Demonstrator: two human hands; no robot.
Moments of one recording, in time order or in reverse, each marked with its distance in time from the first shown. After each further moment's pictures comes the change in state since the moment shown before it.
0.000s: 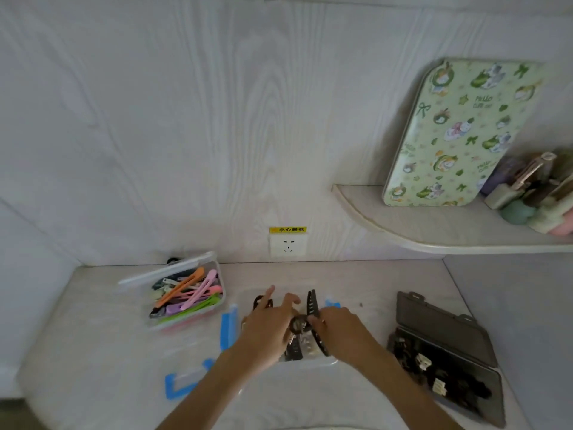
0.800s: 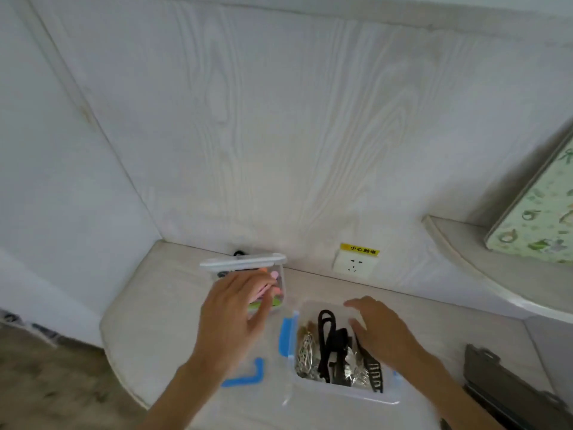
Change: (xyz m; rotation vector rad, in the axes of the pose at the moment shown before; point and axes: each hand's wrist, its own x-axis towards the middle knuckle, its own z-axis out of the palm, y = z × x) left_hand -0.089 -0.080 -0.076 0.005 0.841 -0.185; right_hand 0.027 -0.050 -0.017 -0.231 0.105 -0.252
